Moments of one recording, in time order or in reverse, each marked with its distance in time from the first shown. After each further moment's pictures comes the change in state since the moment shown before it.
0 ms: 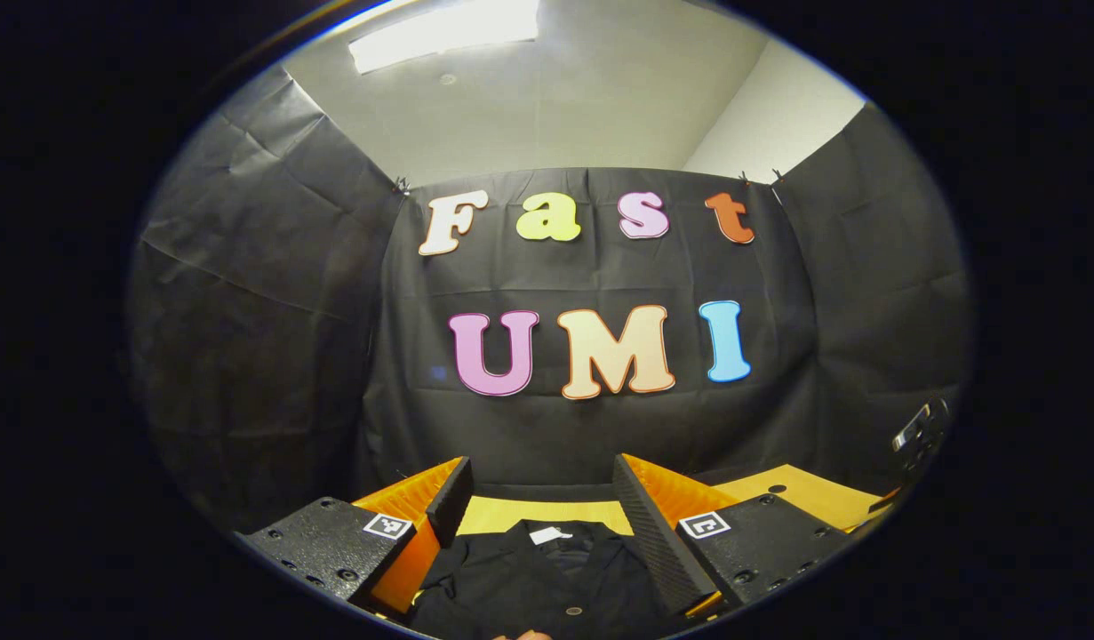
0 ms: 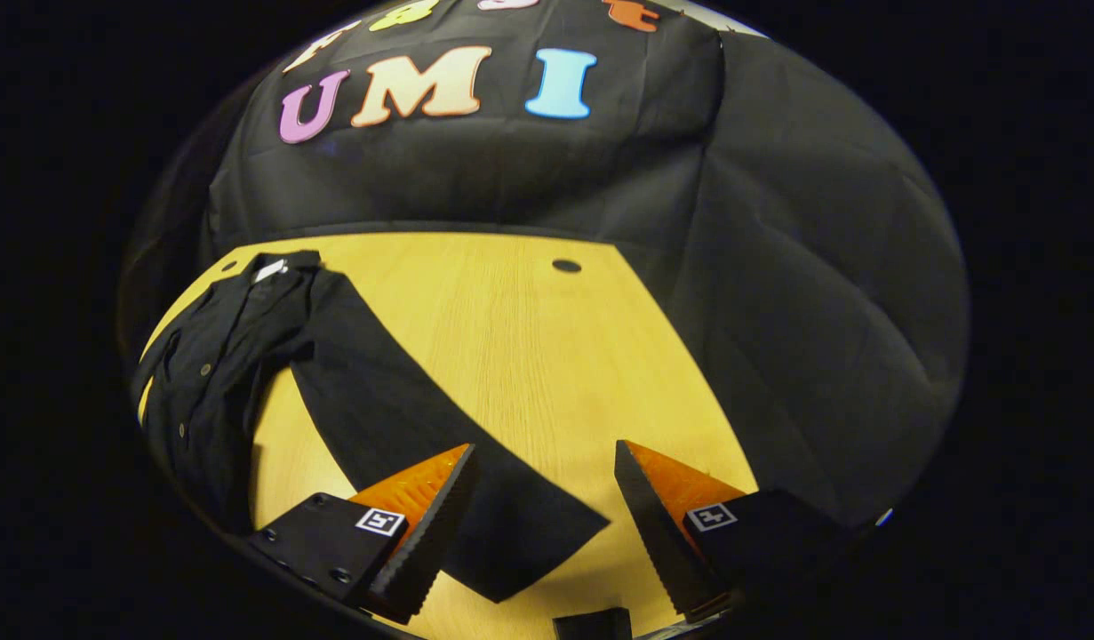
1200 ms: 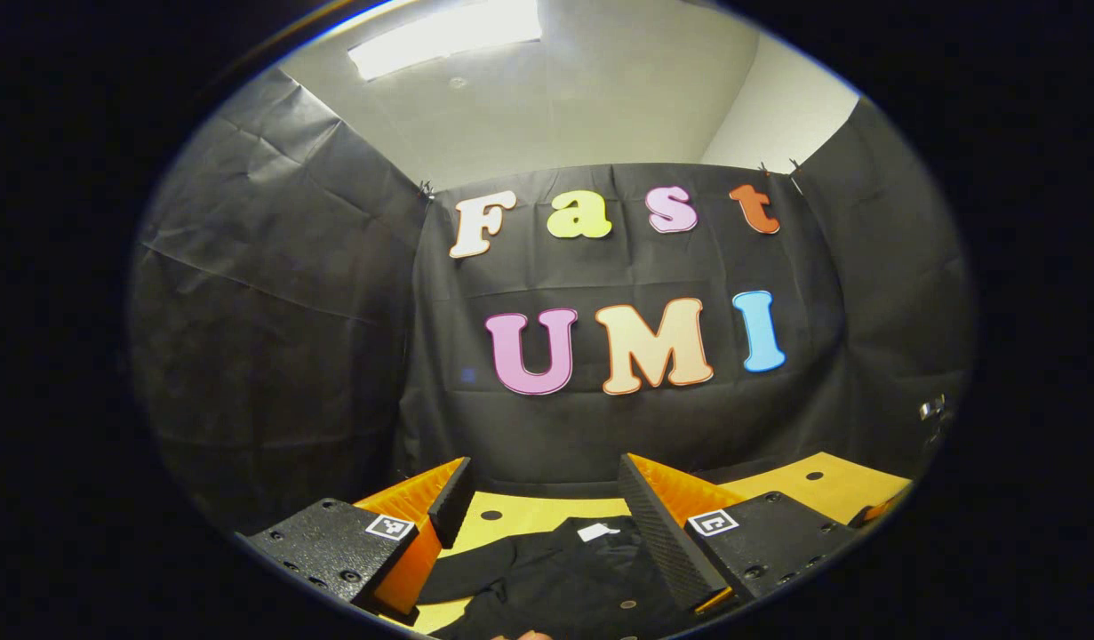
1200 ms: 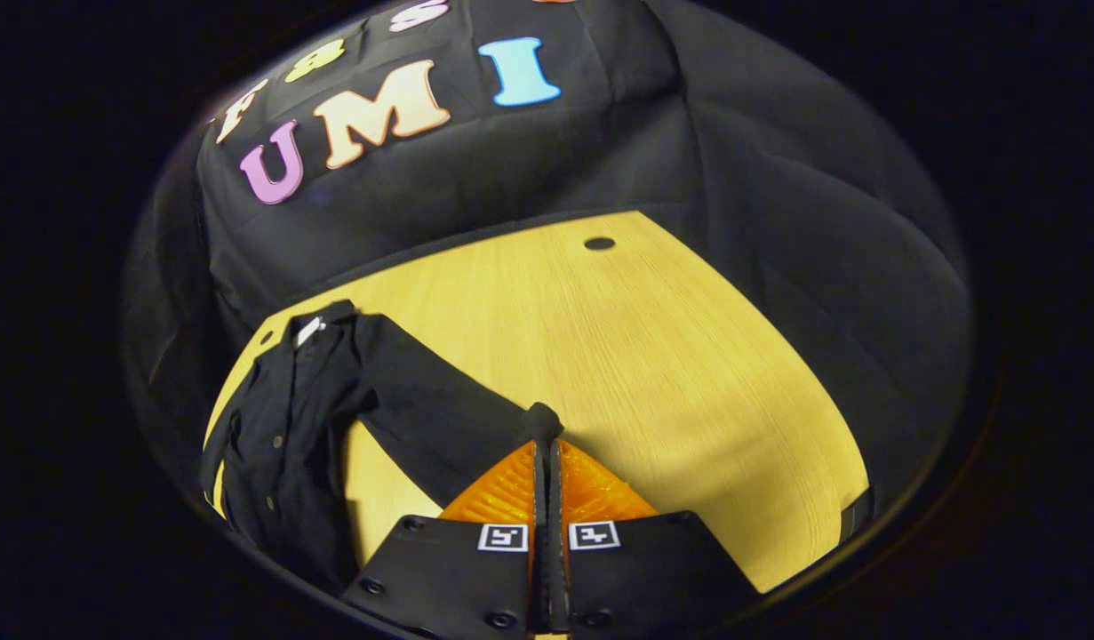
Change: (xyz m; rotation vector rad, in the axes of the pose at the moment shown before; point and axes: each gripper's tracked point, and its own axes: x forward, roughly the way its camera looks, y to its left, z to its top) left arm -0.007 0.081 -0.010 0.040 0.011 0.099; right arm -0.009 0.077 0.065 0.226 -0.014 0.194
